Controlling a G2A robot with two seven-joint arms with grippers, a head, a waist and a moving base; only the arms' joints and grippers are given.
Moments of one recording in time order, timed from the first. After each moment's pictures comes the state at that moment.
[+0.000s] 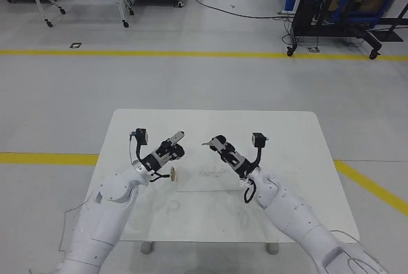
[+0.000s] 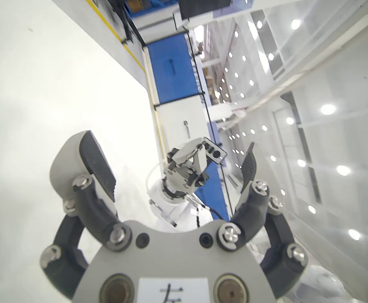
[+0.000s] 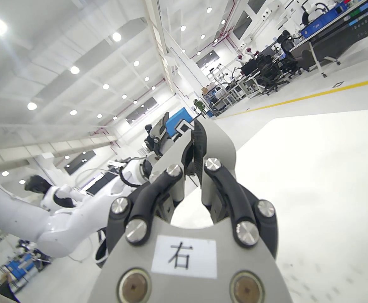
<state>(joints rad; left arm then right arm) 1.20 -1.25 -1.23 -1.32 -0.29 -0.27 -0.69 -1.02 -1.34 0.81 -0.88 -0.19 -1.01 -0.18</state>
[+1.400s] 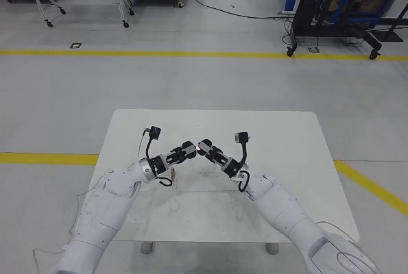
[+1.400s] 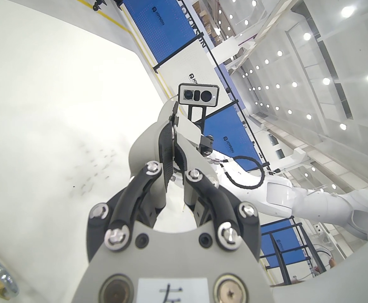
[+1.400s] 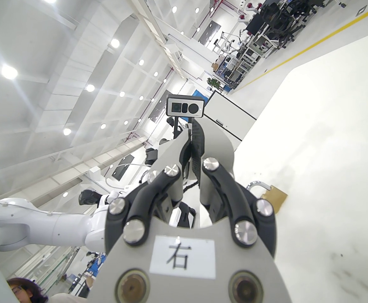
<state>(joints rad) 1.09 -1.25 -1.15 -1.14 -0.08 -0.61 -0.75 -0.95 -1.43 0.78 -0.72 0.20 -0.98 0.26</state>
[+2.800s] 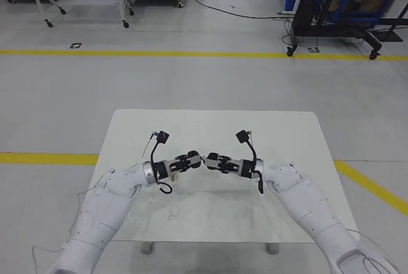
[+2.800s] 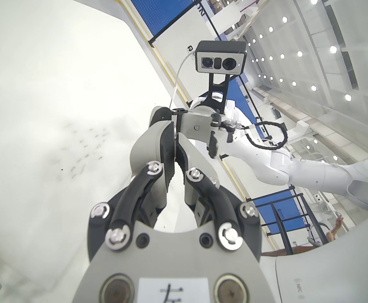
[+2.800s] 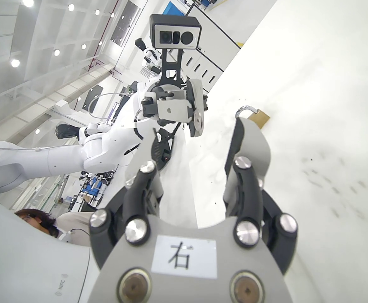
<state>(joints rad) 1.07 -1.23 -1.10 -1.14 -0.10 -0.65 -0.88 -1.05 -1.25 1.01 -1.08 0.09 -0.70 0.81</state>
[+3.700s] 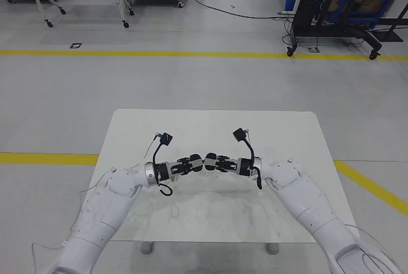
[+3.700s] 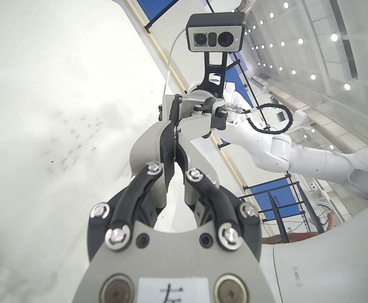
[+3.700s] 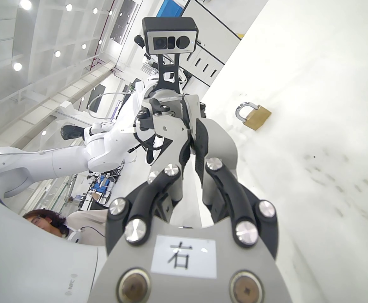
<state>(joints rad) 1.05 -1.23 -1.06 -1.13 -0.12 -0.66 -0.91 -1.01 -1.26 0.97 -1.05 0.14 -0.67 0.86</state>
